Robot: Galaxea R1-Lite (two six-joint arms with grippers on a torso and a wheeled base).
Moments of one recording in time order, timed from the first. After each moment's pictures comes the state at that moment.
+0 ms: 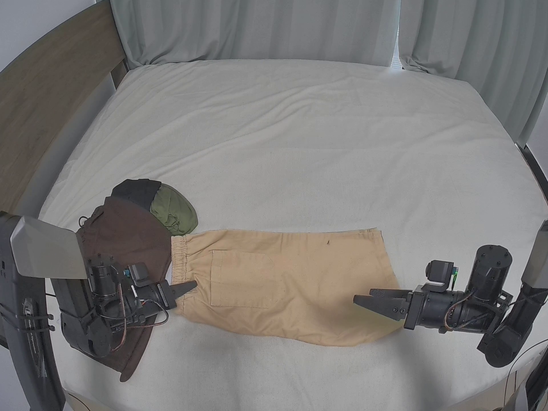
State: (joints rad) left arm -0.10 2.32 -0.38 -1.55 -0.59 -0.52; right arm 0.41 1.95 -0.17 -1.54 0.57 0.55
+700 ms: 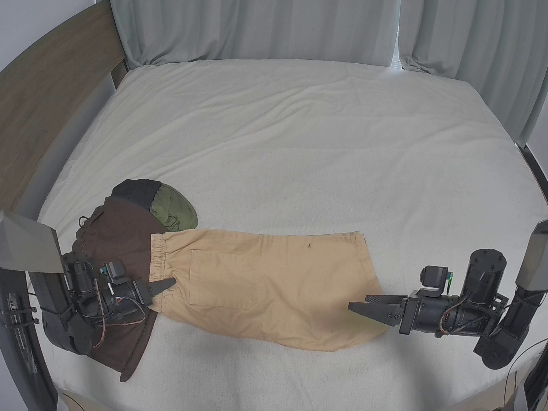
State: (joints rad) left arm 0.02 2.25 -0.31 -1.55 -0.71 -0.49; right arm 0.43 1.98 -0.17 -1.54 0.57 0.54
